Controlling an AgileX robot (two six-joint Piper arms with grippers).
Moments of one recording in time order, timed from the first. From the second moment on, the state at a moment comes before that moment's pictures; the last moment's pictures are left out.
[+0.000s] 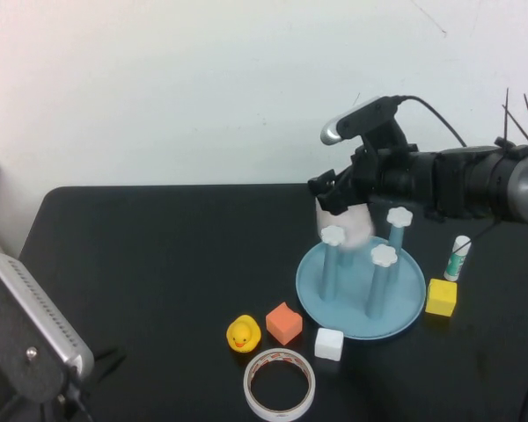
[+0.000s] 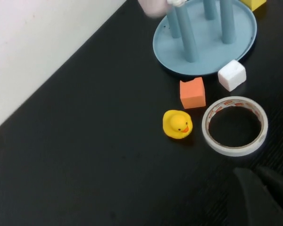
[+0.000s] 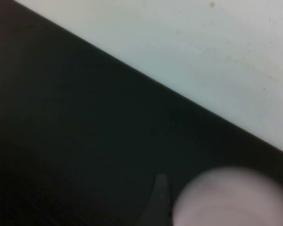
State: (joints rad) right arm 0.38 2.16 -1.47 1.75 0.15 -1.90; left arm -0.66 0.73 -0.56 0.04 0.50 0.26
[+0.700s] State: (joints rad) right arm 0.36 1.67 -1.16 1.75 0.17 -1.90; left arm -0.66 0.21 -0.42 0.17 0.71 -0.10
